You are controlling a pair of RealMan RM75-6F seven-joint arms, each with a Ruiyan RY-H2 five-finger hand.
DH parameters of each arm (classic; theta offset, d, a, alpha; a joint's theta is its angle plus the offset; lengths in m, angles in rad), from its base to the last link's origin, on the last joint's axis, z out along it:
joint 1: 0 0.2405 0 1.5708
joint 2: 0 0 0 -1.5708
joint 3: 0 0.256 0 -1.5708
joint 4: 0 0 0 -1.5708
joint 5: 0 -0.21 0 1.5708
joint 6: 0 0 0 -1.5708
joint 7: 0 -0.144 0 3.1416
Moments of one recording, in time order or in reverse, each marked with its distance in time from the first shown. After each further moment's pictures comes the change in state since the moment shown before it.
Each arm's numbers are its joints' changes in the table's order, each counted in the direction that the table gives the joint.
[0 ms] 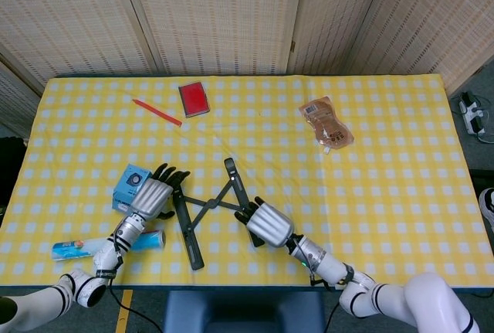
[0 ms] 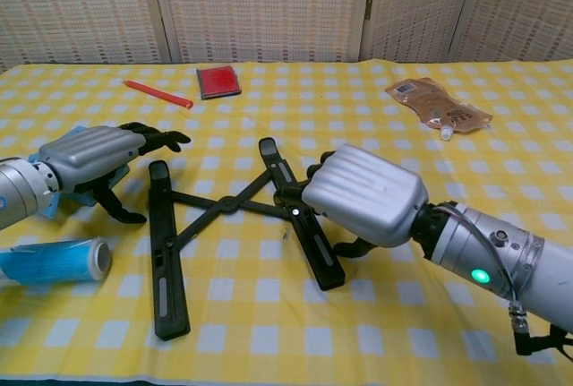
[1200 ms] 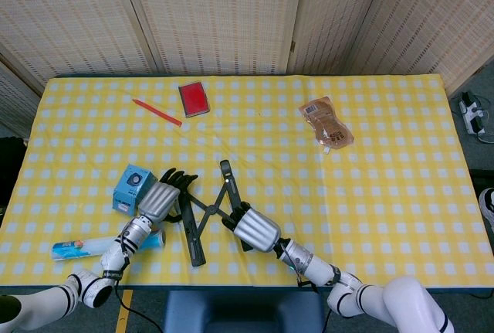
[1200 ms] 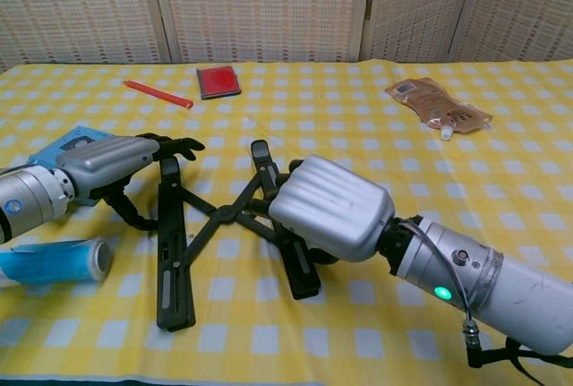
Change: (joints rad) left arm -0.015 0.016 -0.009 -0.039 0.017 -0.038 0.064; right arm 0.030 0.123 -0.009 0.140 0.034 0.053 -0.006
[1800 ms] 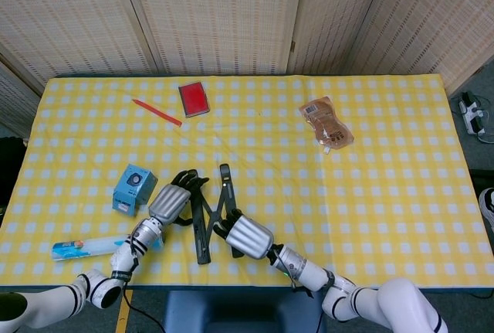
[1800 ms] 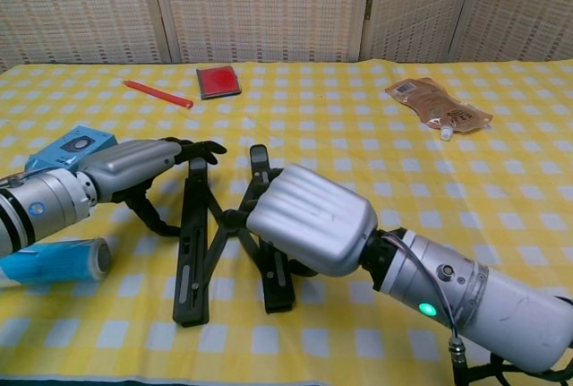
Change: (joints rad) left arm -0.023 0.022 -0.013 -0.042 0.011 -0.018 -0.015; right arm 0.008 0.033 -0.010 -0.009 0.017 0.017 0.009
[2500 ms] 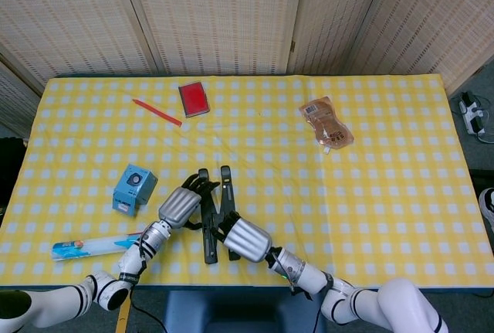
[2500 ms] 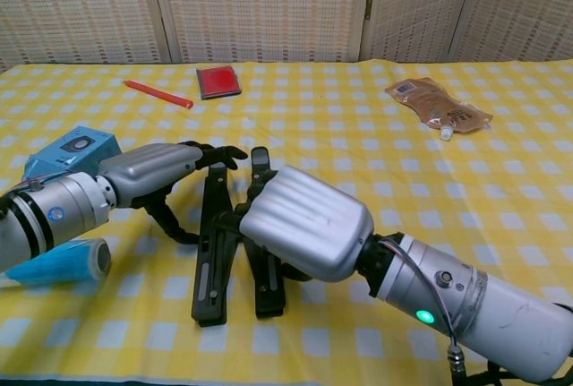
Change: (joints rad) left arm -0.017 0.009 -0.008 -0.057 0.015 -0.005 -0.065; right arm -0.005 -0.006 -0.002 -0.034 0.002 0.007 0.017
